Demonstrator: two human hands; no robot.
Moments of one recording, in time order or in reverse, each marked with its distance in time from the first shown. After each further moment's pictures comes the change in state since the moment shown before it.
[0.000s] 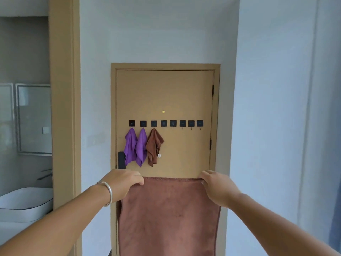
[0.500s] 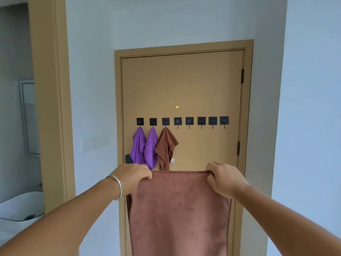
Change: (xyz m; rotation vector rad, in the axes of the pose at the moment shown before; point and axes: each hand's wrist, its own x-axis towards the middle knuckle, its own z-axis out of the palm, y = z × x) left_hand 0.185 -0.105 0.122 0.021 -0.024 -0.069; right_hand 0.223 0.110 0.130 0.049 0.010 -0.043
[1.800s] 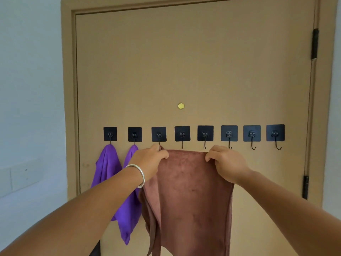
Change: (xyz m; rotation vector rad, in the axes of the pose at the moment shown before) left_hand 0.461 -0.231 0.267 -0.058 0.178 -0.122; right_hand 0.459 0.216 0.250 -0.135 0.205 -0.139
